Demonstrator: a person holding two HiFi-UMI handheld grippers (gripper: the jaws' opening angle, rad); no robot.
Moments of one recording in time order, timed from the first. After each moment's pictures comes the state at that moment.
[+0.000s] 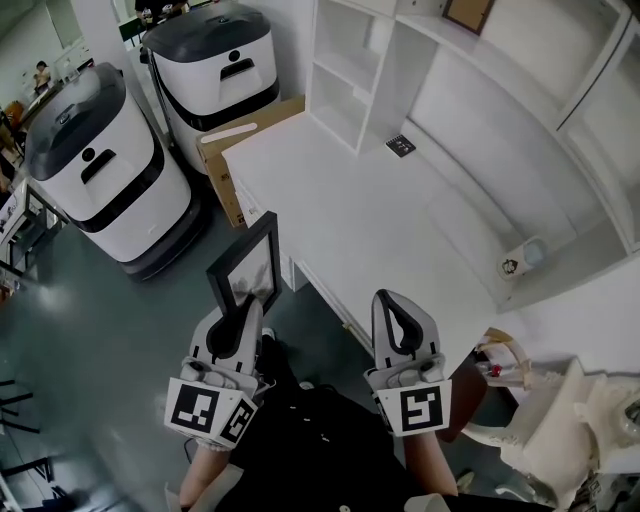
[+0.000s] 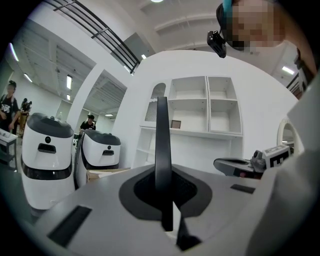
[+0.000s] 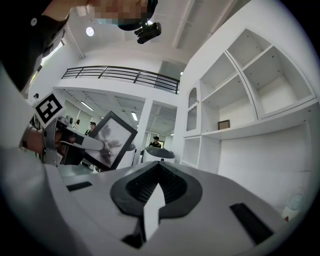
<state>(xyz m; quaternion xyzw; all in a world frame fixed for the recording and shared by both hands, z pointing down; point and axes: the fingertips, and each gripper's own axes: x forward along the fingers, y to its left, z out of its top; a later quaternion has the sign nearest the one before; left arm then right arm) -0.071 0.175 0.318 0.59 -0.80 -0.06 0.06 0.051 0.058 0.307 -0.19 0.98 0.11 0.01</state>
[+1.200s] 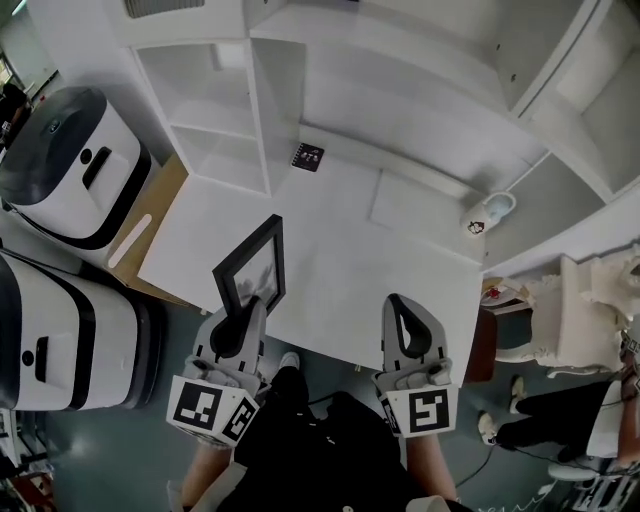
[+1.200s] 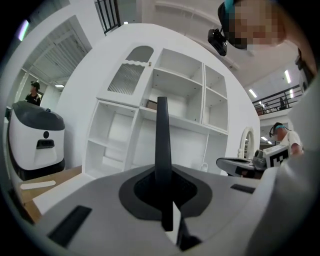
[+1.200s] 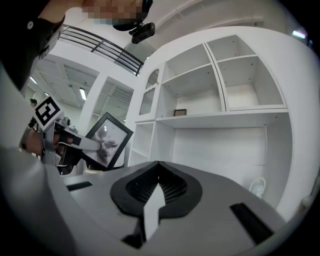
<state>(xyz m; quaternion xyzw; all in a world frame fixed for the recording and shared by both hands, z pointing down) -0.179 -0.072 0.321 0.80 -0.59 -0.02 0.11 0.002 -0.100 0.313 -0.48 0.87 0.05 -0.05</state>
